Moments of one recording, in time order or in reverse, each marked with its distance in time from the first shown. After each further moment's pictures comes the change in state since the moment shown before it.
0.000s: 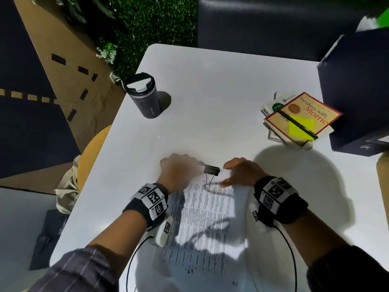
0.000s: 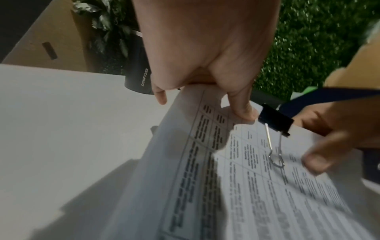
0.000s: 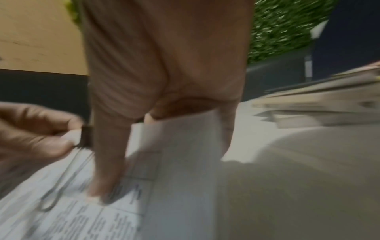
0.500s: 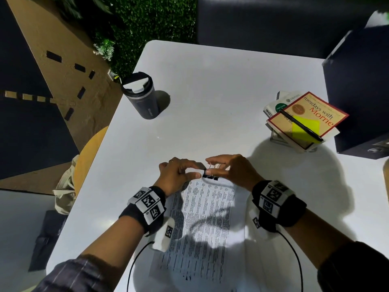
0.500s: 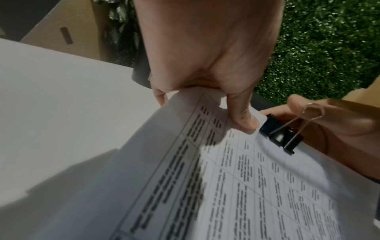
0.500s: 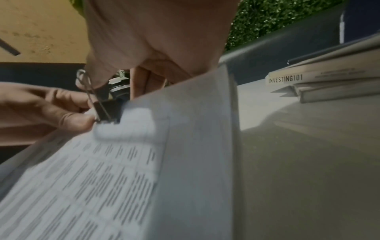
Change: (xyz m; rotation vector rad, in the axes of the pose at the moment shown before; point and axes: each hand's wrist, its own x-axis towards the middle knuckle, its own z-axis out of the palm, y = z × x) left_hand 0.004 0.003 -0.002 -0.128 -0.035 -0.010; right_hand 0.009 -0.017 -0.001 0.298 0.256 -0.297
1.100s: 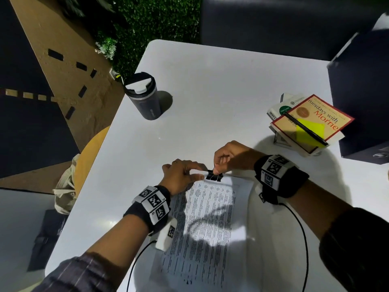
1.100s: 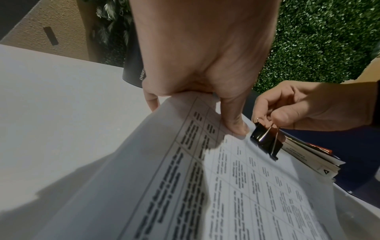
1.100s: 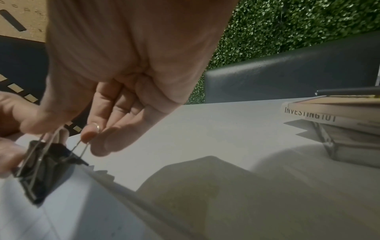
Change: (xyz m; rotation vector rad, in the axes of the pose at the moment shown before) left_hand 0.011 -0.004 0.003 0.049 -0.034 -0.102; right_hand 0.043 -0.004 -0.037 0.060 -0.383 0.078
